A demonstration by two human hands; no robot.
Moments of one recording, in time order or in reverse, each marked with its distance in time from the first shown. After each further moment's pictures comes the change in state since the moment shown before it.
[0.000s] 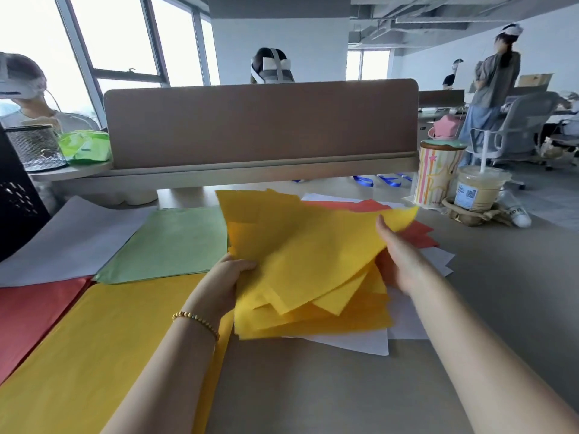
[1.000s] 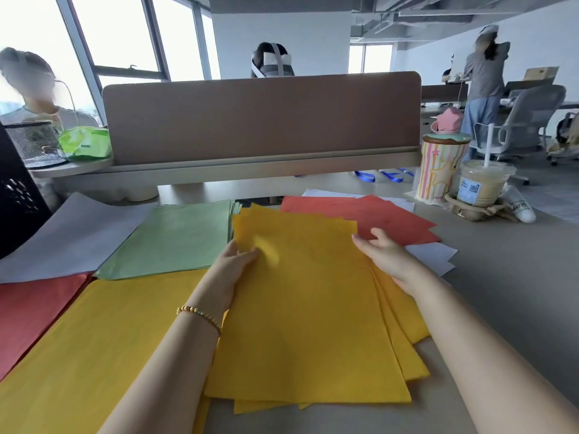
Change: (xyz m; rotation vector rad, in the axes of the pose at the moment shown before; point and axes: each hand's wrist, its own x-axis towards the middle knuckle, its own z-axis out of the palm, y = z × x) left_hand 0.008 -0.004 0.004 0.054 0.071 0.036; right_hand -0.002 0.011 0.002 -0.453 -0.085 -0.223
